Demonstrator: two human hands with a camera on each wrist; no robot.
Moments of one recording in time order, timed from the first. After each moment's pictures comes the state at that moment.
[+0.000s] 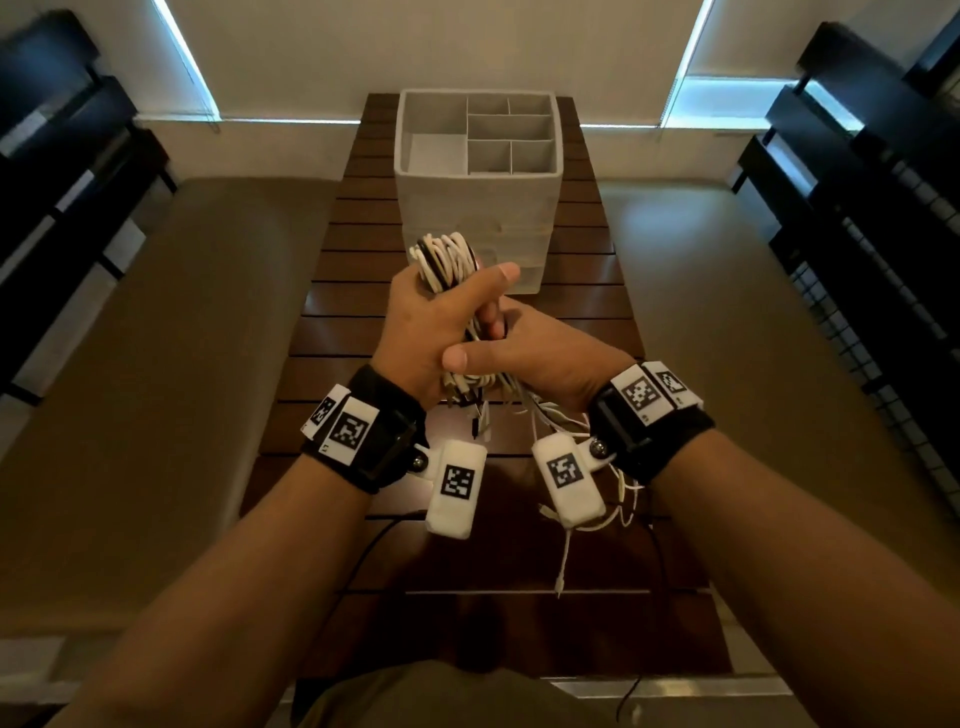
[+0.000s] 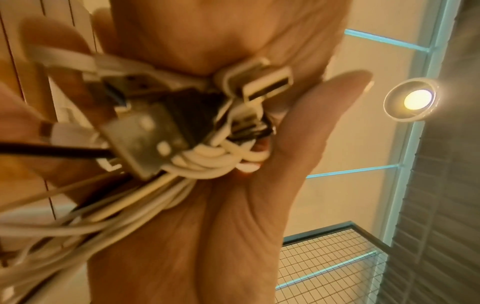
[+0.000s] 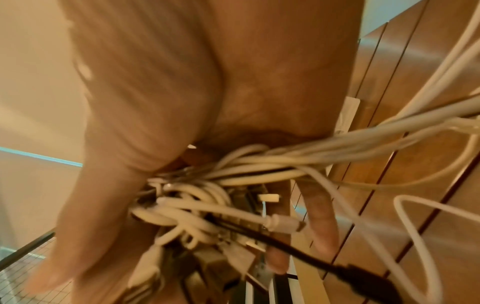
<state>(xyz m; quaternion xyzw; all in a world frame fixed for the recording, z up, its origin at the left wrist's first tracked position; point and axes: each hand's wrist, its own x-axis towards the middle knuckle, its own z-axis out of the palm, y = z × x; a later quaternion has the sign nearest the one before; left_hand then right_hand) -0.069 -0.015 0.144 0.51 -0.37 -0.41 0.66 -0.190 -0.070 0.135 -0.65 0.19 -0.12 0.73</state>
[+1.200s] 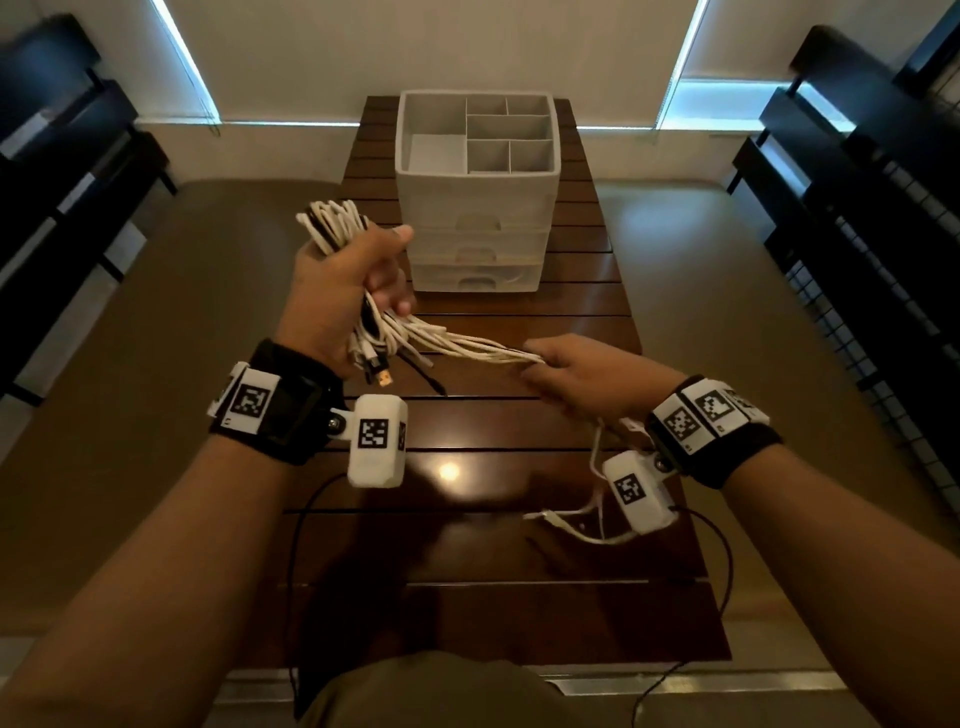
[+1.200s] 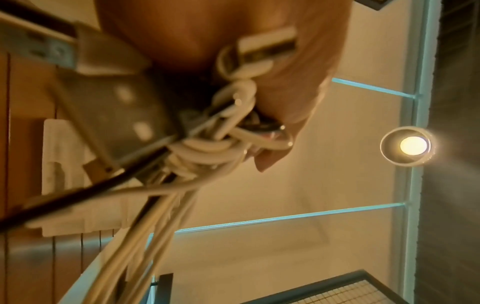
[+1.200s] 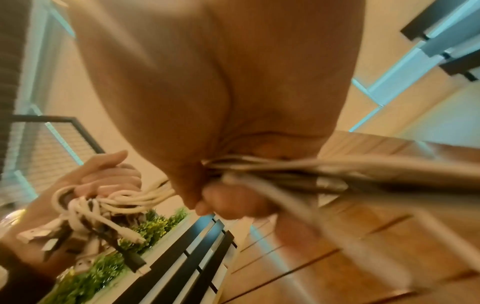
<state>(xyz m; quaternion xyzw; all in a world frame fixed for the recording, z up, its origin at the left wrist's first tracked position) 0.006 0.000 0.150 0.46 -0.30 -0.47 0.69 -0.243 -0.088 0.113 -0.85 0.32 0.01 0.42</state>
